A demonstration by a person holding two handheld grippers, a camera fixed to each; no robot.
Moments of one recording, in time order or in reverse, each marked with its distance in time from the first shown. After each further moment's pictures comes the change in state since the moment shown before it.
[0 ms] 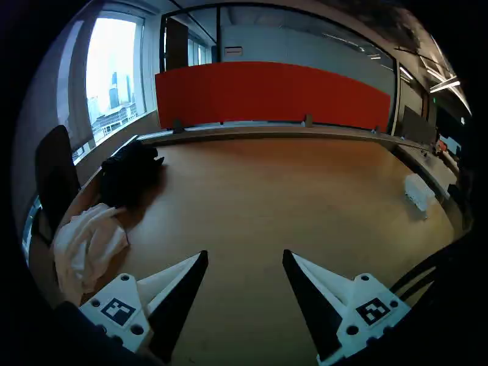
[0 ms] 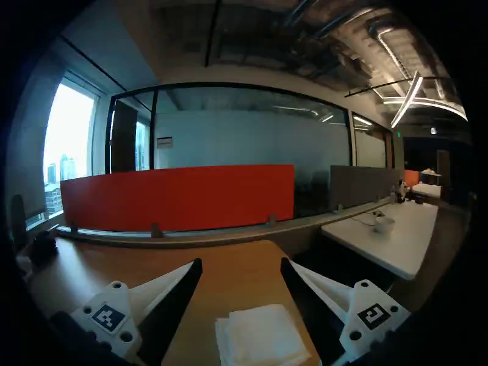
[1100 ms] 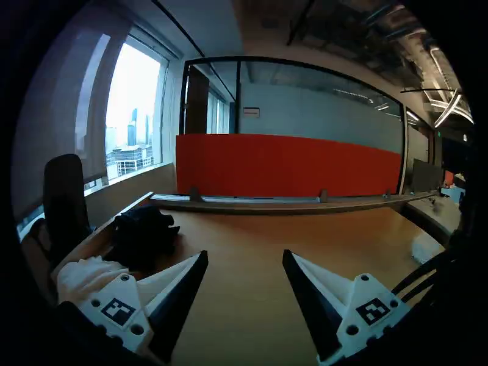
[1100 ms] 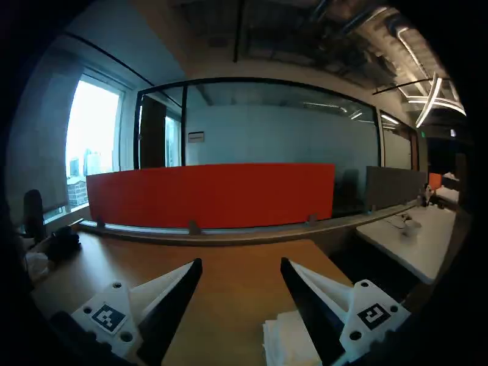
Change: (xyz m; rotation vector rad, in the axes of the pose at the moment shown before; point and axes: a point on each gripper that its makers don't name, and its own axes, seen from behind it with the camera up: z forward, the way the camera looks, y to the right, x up) left arm 0.122 -0.034 0.005 0.063 0.368 -0.075; right arm 0.008 -0.098 0.002 0.171 -0.030 -0.019
